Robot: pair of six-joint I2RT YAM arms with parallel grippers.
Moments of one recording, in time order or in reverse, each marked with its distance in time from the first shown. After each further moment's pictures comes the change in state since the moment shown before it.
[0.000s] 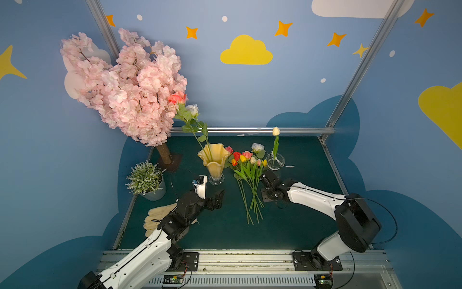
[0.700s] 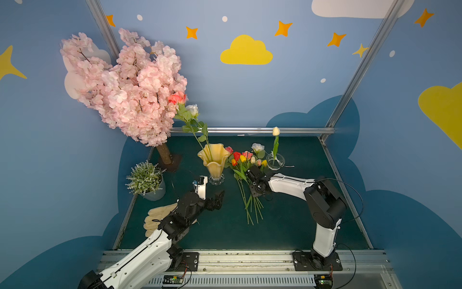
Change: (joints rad) left arm 0.000 0.008 -0.005 0.001 -0.003 0.000; right arm 0.029 0.321 0.263 0.006 -0.013 -0.092
